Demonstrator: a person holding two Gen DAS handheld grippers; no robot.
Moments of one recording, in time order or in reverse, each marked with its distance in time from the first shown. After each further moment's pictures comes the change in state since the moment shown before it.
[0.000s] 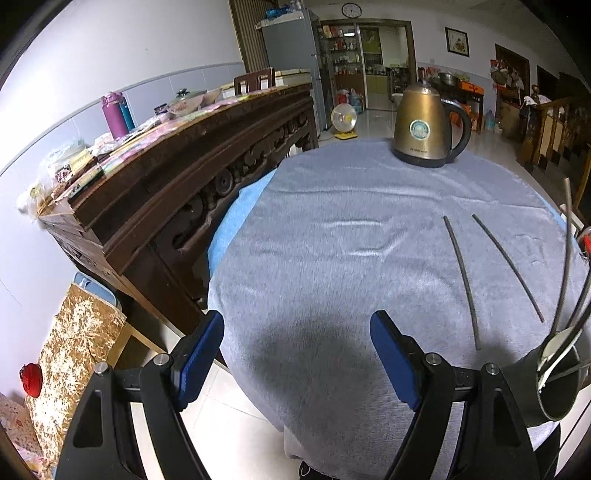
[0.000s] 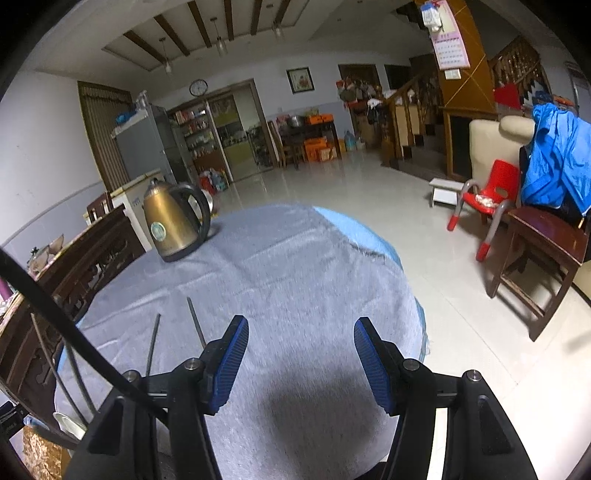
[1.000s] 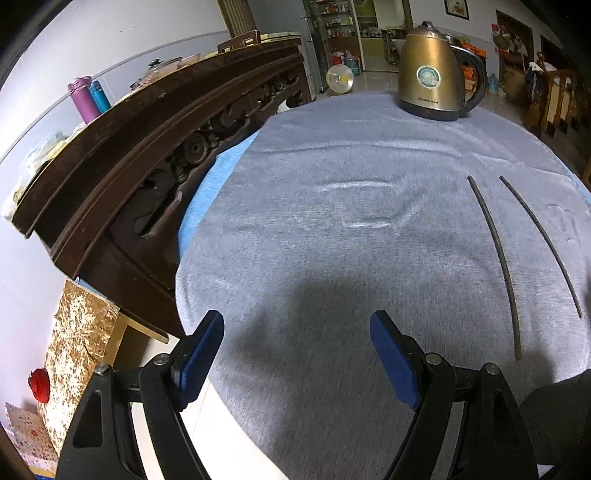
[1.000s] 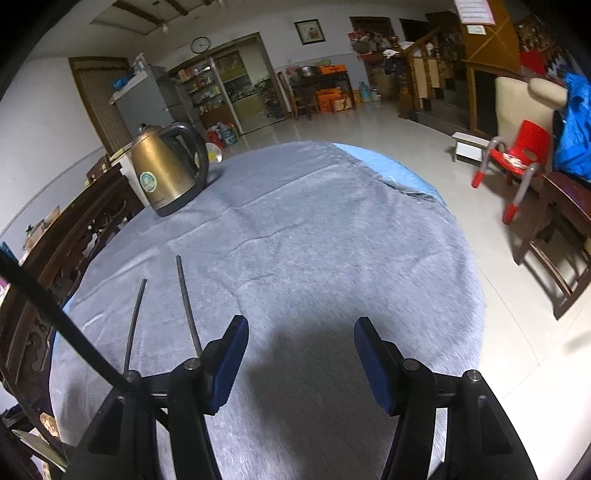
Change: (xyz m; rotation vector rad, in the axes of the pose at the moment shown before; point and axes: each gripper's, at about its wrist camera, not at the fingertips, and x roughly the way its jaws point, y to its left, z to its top) left arm 0.081 -0.022 0.010 0.063 0.142 0.022; right arm 0.105 0.014 -0.015 -0.008 0.200 0.067
